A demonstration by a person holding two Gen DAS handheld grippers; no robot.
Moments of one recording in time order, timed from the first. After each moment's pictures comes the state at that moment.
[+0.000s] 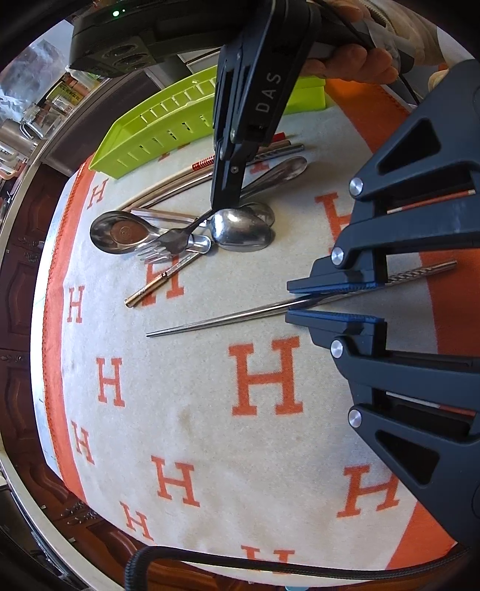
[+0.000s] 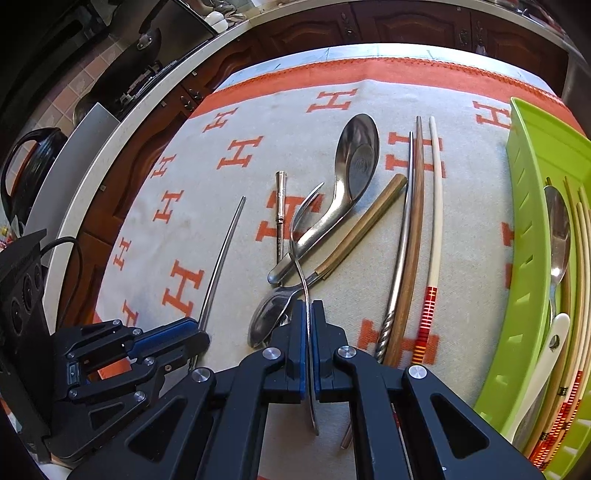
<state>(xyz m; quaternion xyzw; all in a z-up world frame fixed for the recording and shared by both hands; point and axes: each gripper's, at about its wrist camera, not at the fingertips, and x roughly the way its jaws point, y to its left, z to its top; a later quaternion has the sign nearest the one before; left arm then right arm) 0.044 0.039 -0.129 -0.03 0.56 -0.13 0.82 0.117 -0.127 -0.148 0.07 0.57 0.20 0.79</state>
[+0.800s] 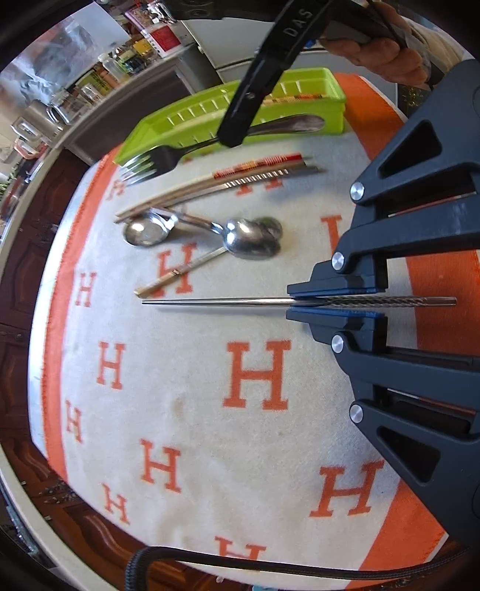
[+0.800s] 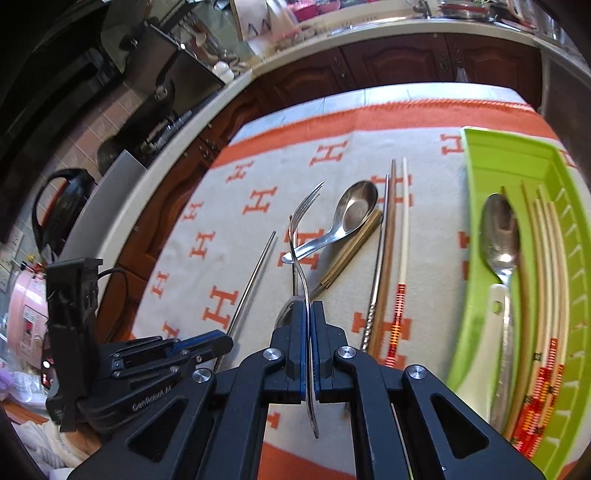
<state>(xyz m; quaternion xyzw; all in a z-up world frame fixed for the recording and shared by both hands) 0.039 0.047 -0.108 -0.09 0.55 -0.11 0.82 0.076 -0.169 -0.092 0.14 0.49 0.20 0.83</state>
